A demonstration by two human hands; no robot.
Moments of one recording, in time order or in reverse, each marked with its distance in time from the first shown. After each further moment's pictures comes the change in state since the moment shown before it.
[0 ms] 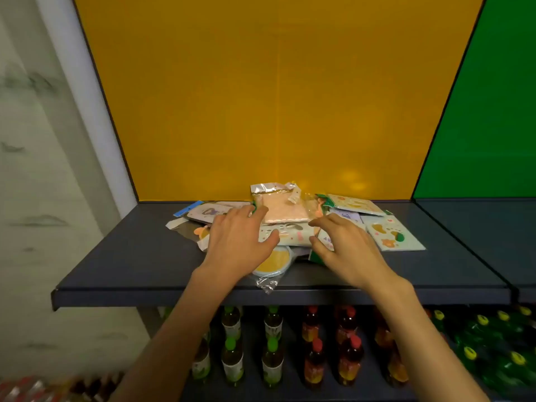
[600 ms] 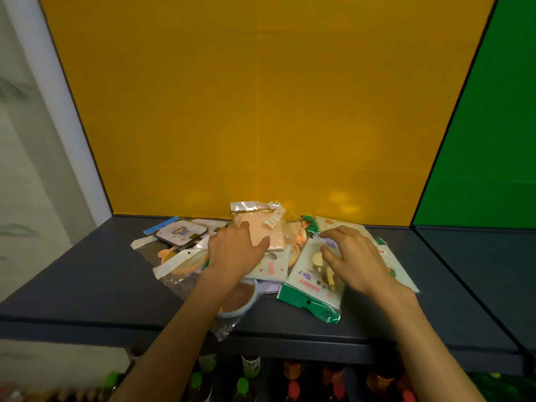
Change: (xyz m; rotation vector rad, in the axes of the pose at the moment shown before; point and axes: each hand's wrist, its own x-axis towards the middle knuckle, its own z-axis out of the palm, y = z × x) left_hand 0.087 0.041 0.078 0.058 -0.196 -0.329; right_hand 0.061 0.125 0.020 -0.015 -0.064 0.047
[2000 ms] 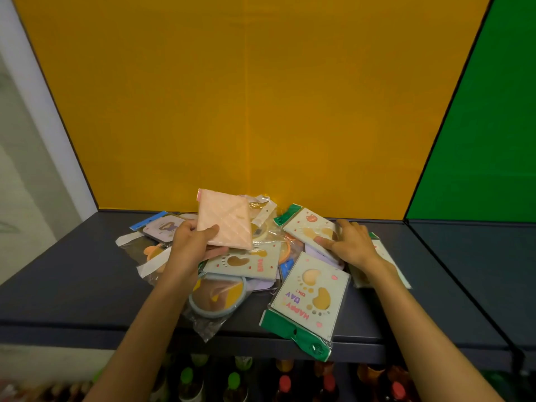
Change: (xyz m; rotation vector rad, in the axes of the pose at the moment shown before) left_hand -0.001 -0.043 -0.002 -1.551 -0.043 -0.525; right_hand 0.058 0.075 0.054 0.103 -0.154 0.351
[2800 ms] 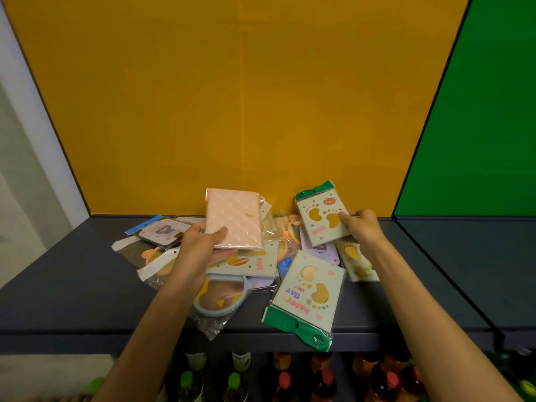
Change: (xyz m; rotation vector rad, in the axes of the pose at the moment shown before) left_hand -0.019 0.004 0.007 -0.060 -0.139 -0.027; right_hand -0.013 -0.013 -0.039 0.954 0.130 0.336
